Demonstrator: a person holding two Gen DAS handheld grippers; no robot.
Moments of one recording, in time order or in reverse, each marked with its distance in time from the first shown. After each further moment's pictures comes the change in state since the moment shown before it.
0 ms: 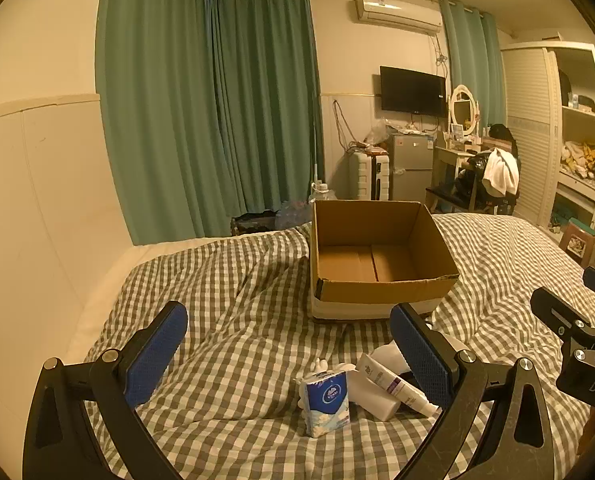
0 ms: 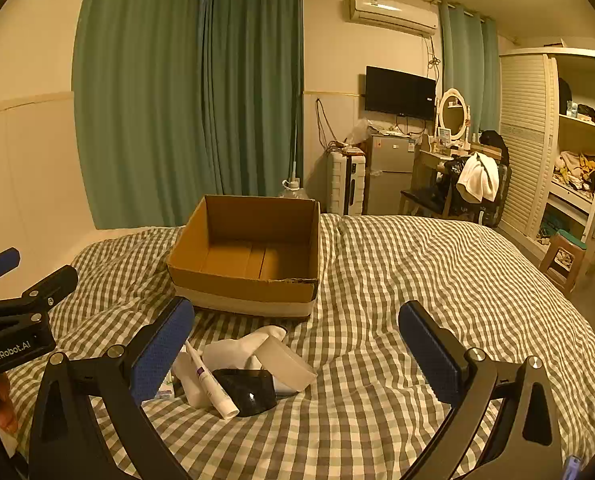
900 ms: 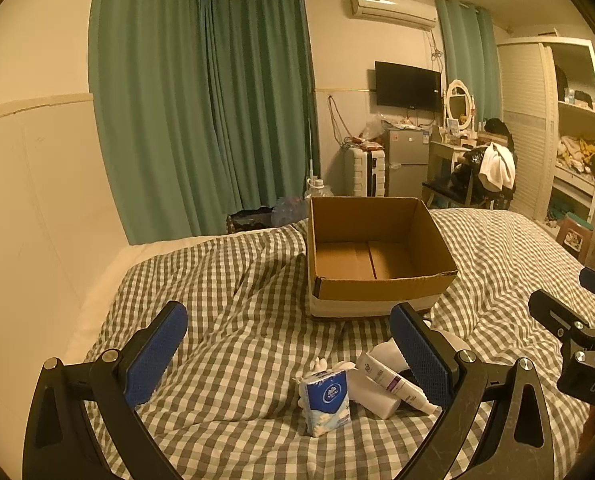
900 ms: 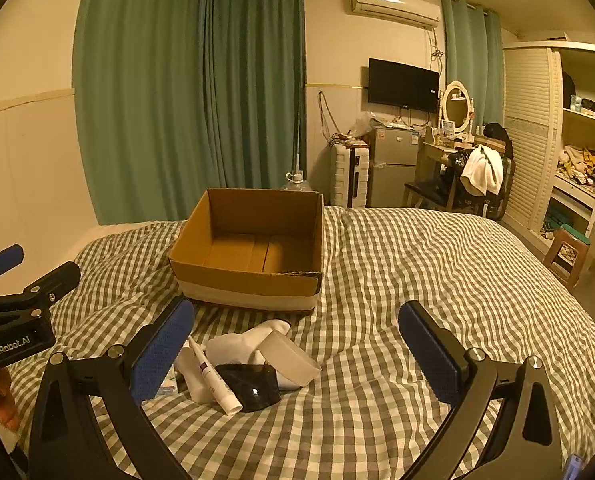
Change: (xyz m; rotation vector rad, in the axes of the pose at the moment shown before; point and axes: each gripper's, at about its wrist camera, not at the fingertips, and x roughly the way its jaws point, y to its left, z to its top) left arm 0.002 0.001 0.003 0.028 0.012 -0.044; right arm 0.003 -0.001 0.004 0.006 0.033 0.014
